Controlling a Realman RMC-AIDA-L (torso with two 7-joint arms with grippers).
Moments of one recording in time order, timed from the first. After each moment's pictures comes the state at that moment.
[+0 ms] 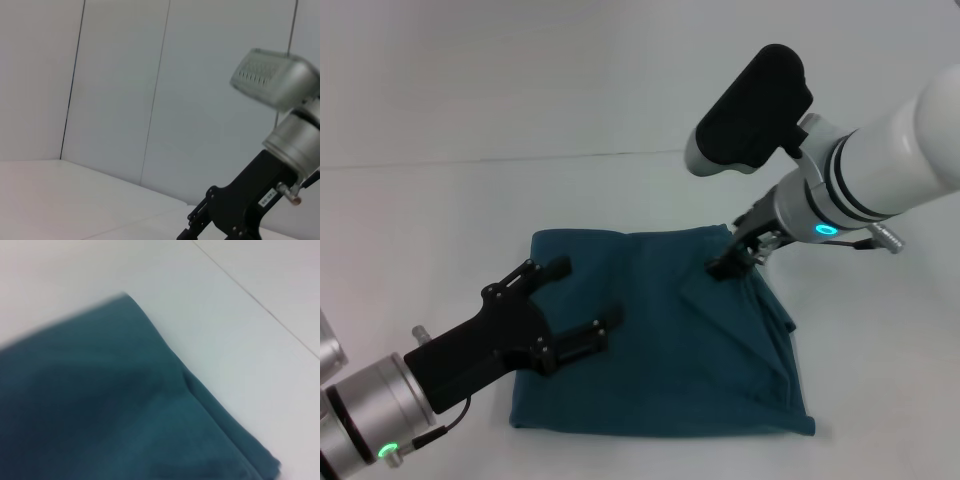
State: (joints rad) left arm -0.28 -2.14 -1.79 -0.61 -2.02 1.26 -1.00; right arm 0.70 2.09 -1.62 -1.29 -2.80 -1.19 2.73
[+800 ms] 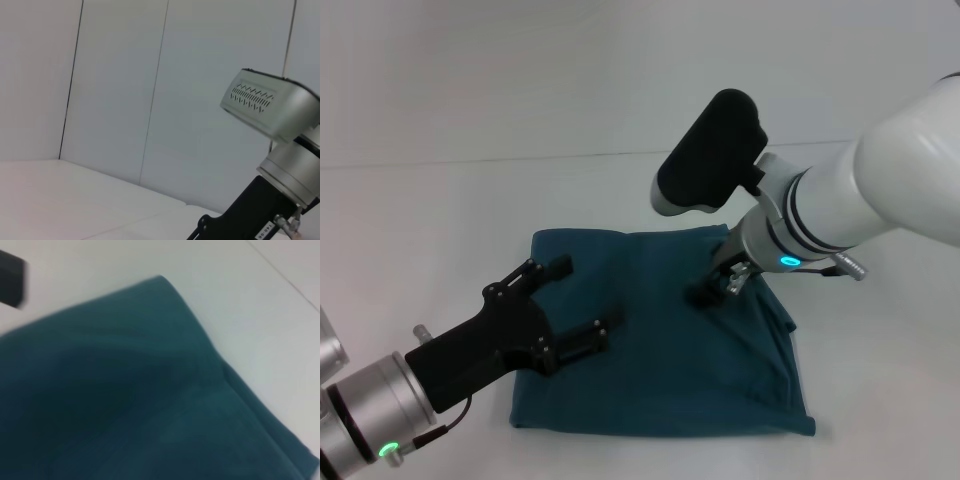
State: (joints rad) left arm -0.29 -2.14 -1.79 -0.61 -2.02 1.26 -1.00; right arm 0.74 2.10 -1.73 -1.16 -2.78 -1.10 2.78
